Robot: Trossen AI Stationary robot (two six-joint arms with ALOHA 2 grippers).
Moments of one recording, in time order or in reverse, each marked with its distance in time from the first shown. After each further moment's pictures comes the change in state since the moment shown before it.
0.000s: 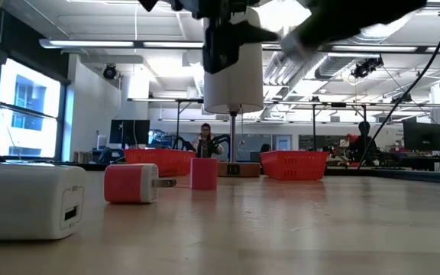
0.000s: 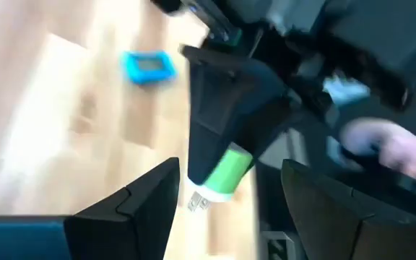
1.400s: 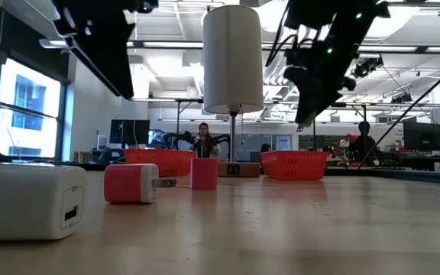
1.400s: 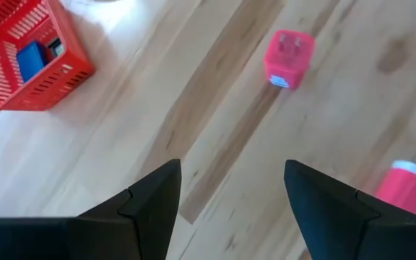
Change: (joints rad) left arm -0.369 -0.055 -0.002 -0.975 -0.964 -0.407; right arm -0.672 -0.144 0.000 -0.566 0.022 0.428
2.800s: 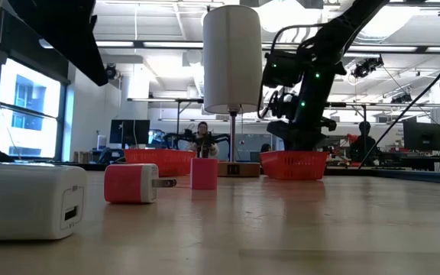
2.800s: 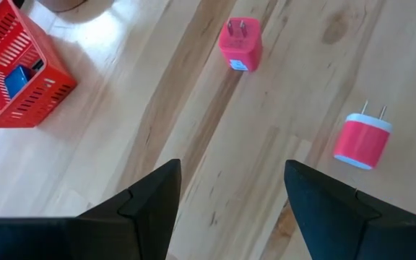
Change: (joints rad) left arm -0.128 0.000 0.000 -0.006 -0.037 0.015; right arm -0.295 0.262 -0.001 0.230 -0.150 -0.172
